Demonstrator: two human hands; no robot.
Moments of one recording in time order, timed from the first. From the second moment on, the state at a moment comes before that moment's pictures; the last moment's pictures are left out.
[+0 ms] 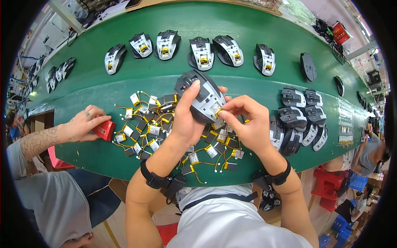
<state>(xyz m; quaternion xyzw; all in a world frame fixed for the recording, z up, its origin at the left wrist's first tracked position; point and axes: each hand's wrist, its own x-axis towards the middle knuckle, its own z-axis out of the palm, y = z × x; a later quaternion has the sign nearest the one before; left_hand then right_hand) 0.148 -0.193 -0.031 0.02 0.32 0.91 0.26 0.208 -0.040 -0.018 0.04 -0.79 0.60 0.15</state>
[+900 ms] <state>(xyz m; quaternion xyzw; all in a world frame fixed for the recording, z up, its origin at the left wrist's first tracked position) 0.132 -0.205 -0.025 0.03 0.30 0.90 0.32 0.201 -0.024 -0.008 0.24 -0.87 0.34 0.27</state>
